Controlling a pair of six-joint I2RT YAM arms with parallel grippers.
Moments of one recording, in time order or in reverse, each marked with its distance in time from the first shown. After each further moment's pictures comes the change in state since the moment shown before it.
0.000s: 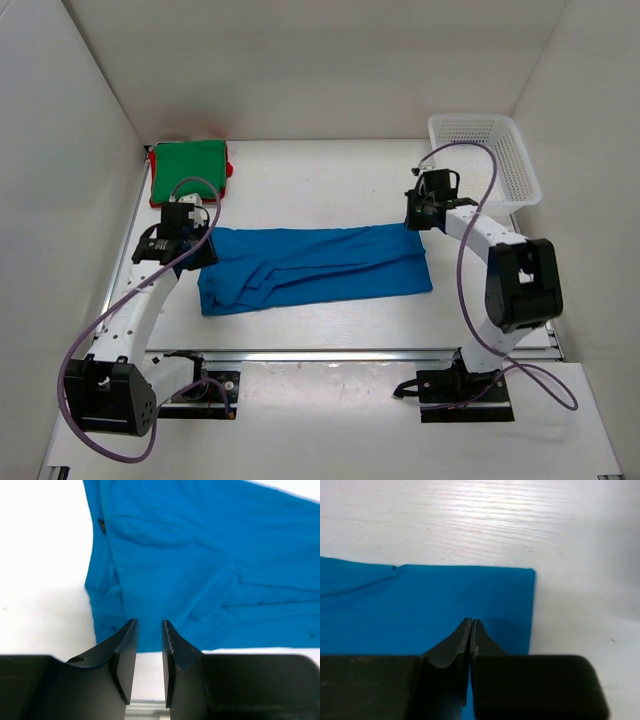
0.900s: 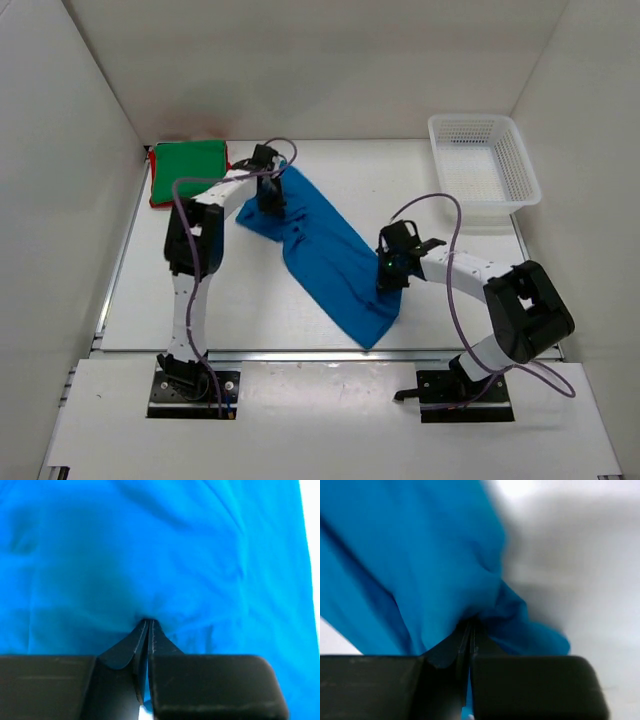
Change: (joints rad) left arm -0.222 1.108 0.805 0.138 0.108 -0.132; right arm 0.326 -0.120 -0.290 -0.119 0.005 0.396
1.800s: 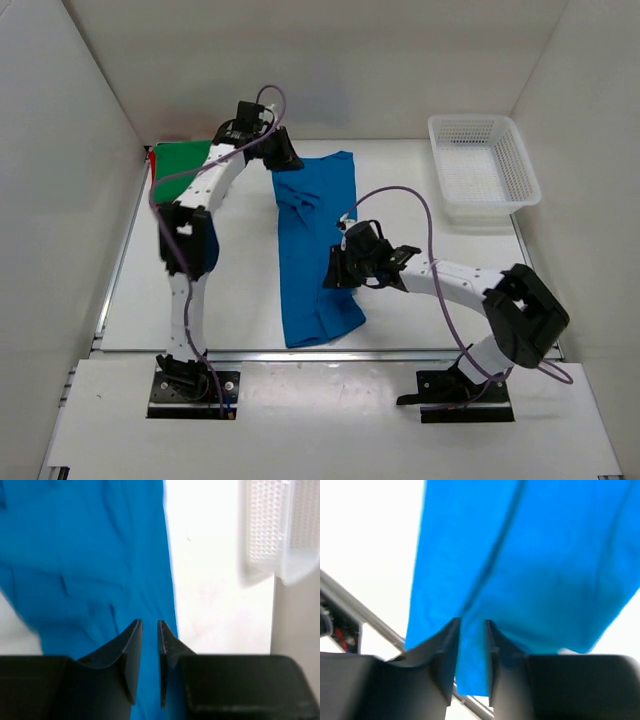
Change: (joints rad) left arm 0.044 0.173 0.604 -0.109 0.369 -0.064; right arm 0.295 0.018 0.058 0.247 -0.114 0.090
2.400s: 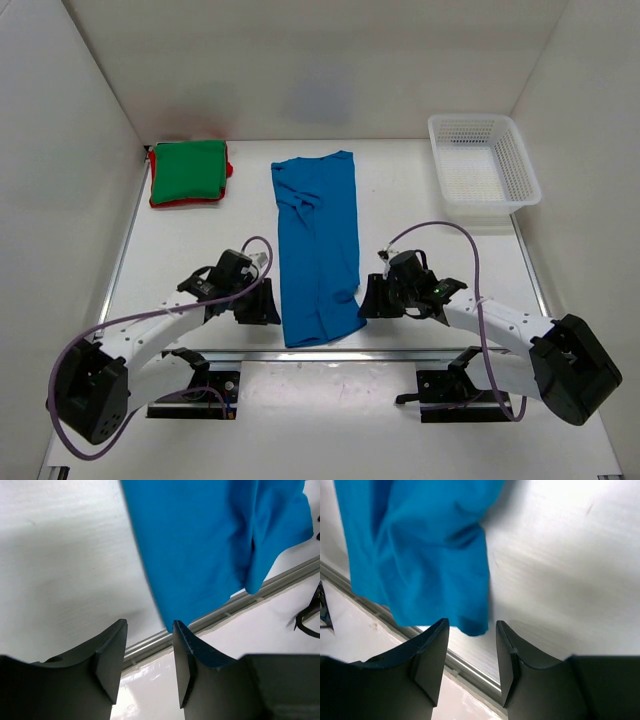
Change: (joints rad) left arm -0.266 -1.308 -1.771 0.182 -0.143 -0.035; right arm -0.132 -0.389 -0.365 -0.066 -0.076 -0.007
